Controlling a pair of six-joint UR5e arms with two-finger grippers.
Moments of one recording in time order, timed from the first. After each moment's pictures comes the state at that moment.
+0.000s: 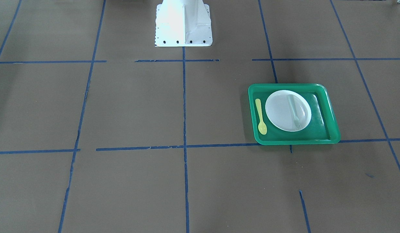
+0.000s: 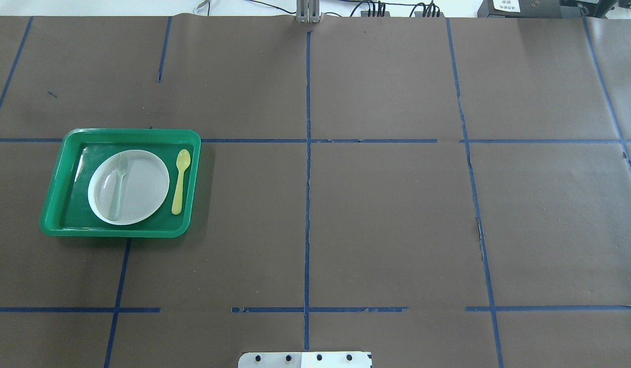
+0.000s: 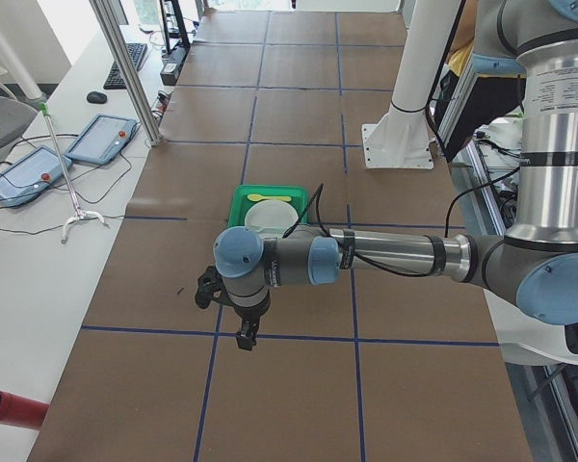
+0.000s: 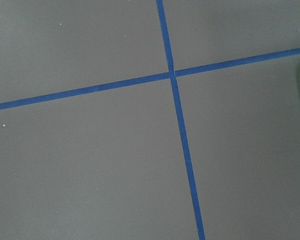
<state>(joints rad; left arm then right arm) -1.62 -1.53 -1.67 -1.46 -2.35 0.25 1.58 -1.70 1.64 -1.50 2.28 0.01</state>
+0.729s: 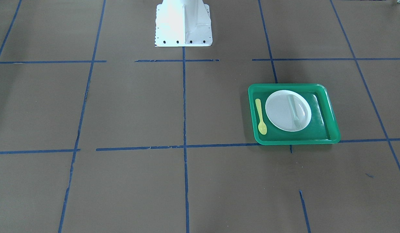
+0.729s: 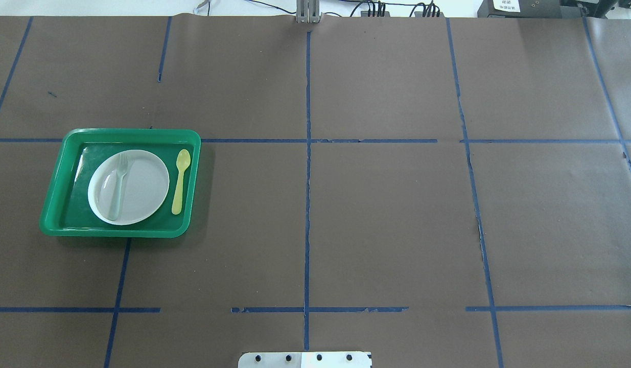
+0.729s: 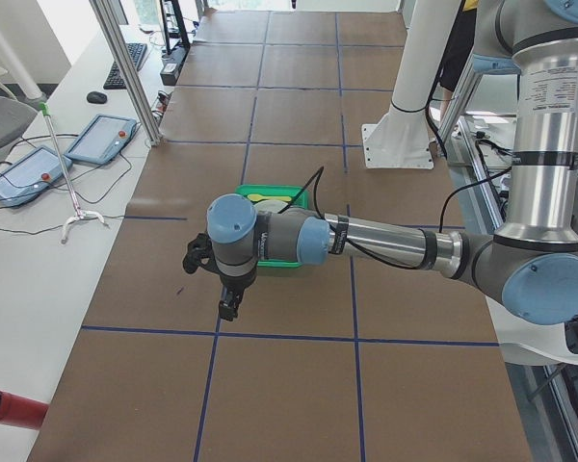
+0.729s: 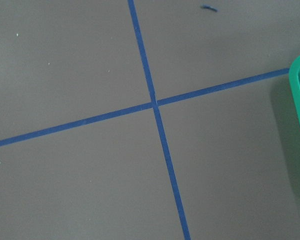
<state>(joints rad) -1.54 -1.57 -1.76 -1.56 -2.37 0.12 1.58 -1.70 1.64 -1.50 2.28 0.01</state>
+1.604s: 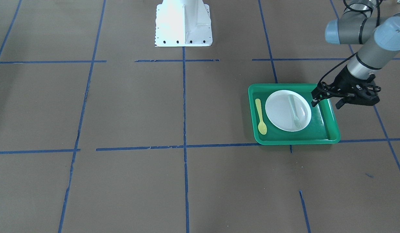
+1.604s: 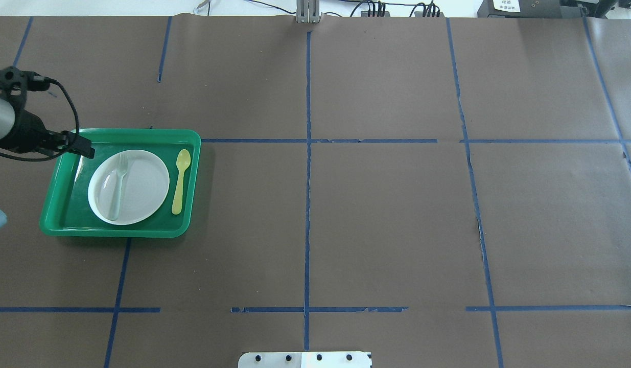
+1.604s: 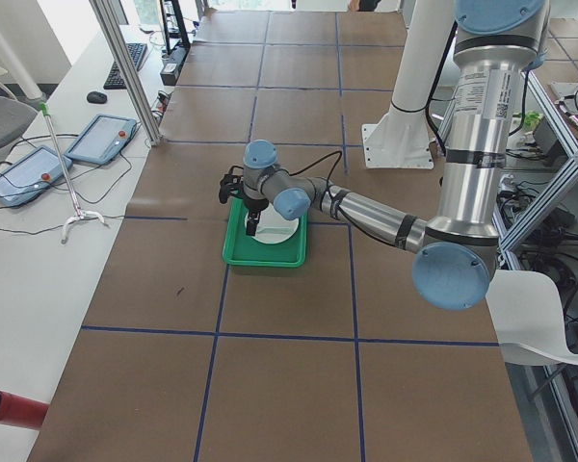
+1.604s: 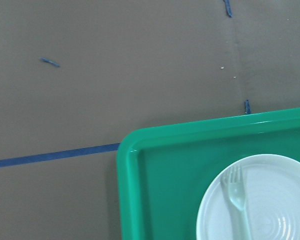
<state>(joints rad) -0.94 -1.66 -1.76 -2.03 -2.11 -0.84 1.58 -1.70 1.64 -1.50 2.28 0.01</state>
